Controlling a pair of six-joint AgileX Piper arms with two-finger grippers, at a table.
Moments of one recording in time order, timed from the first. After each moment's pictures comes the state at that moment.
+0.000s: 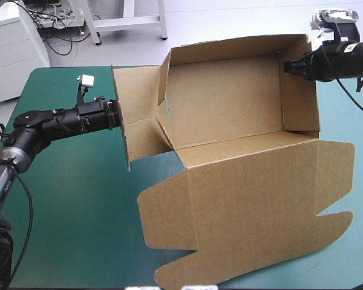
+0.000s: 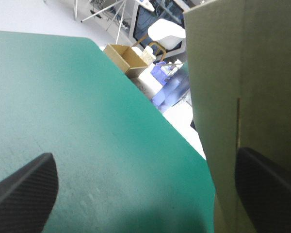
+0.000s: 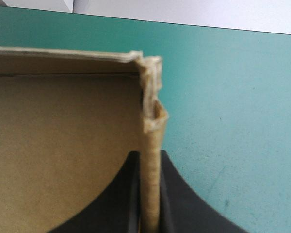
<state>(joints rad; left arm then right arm) 0.02 1.54 -1.17 -1.59 1.19 1.14 -0.07 1.60 -1.98 0.47 1.23 -0.28</state>
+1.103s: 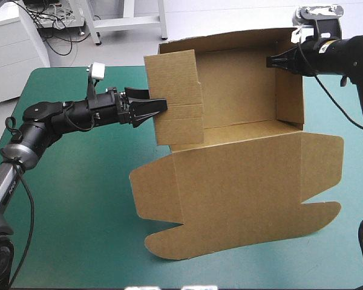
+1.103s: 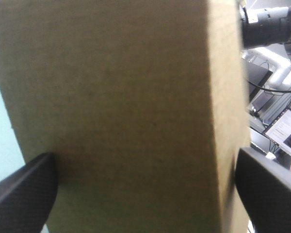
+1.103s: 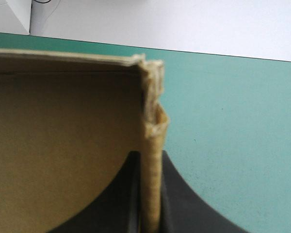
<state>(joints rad) -0.09 1.52 -1.25 -1.66 1.19 1.20 0.11 1.60 -1.98 0.18 1.08 -0.08</state>
